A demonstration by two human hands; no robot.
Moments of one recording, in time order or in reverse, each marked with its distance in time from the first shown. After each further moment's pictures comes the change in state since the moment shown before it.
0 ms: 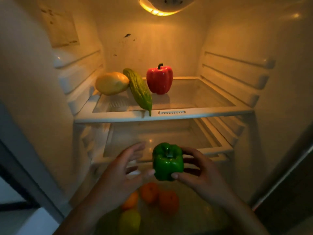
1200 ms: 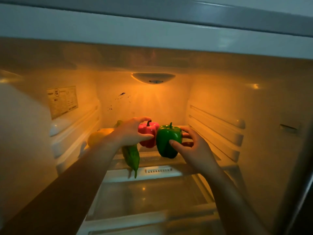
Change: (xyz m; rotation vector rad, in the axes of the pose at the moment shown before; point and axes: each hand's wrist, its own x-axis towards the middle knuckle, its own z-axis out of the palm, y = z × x) left_hand 0.217 0.116 -0.037 0.710 -0.002 0.098; right_hand 0.130 -0.088 -0.063 -0.276 0.326 -0.263
